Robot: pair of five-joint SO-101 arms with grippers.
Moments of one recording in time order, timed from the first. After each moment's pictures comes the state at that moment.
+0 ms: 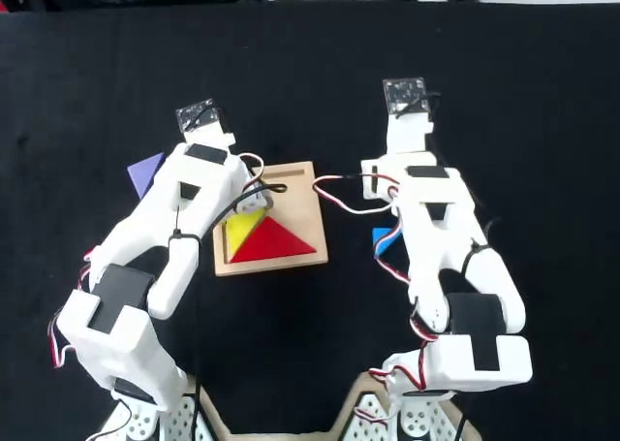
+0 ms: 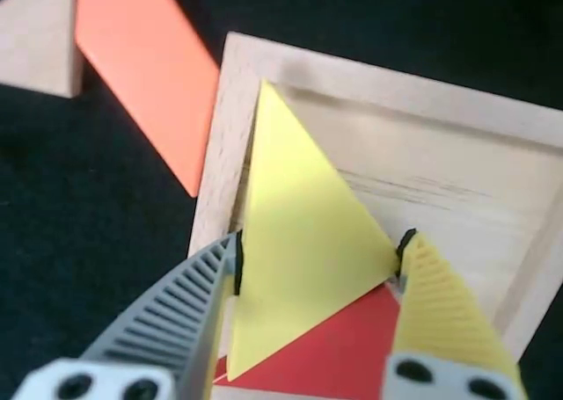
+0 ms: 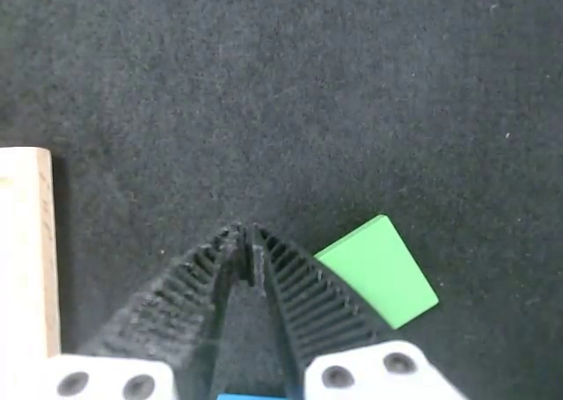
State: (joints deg) left arm 10.3 11.7 20.4 56.2 34.5; right arm 0.4 0.6 37.4 30.7 4.6
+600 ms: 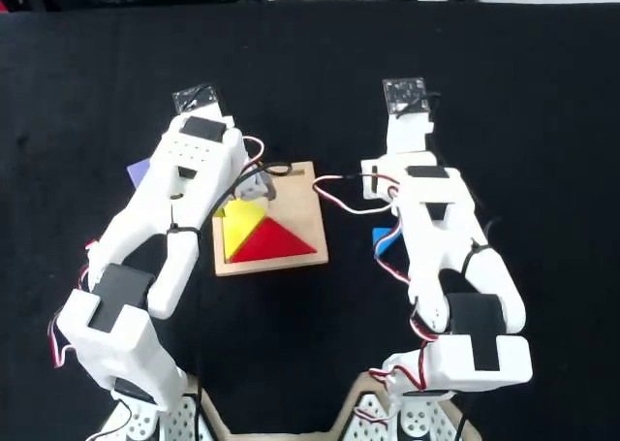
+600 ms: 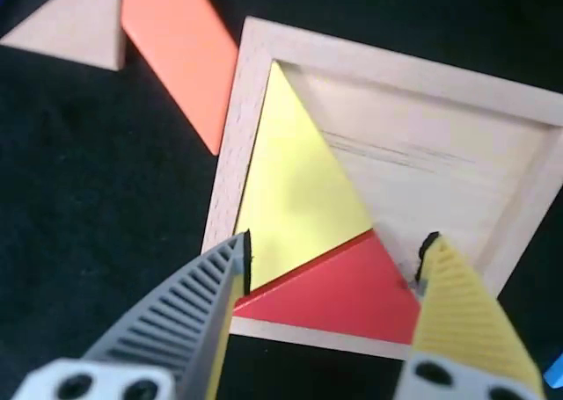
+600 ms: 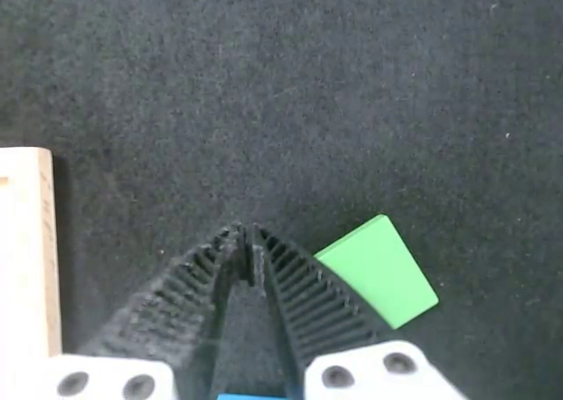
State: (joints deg) left arm 10.3 12.2 7.5 73.5 34.5; right arm 0.4 0.6 37.4 30.7 4.6
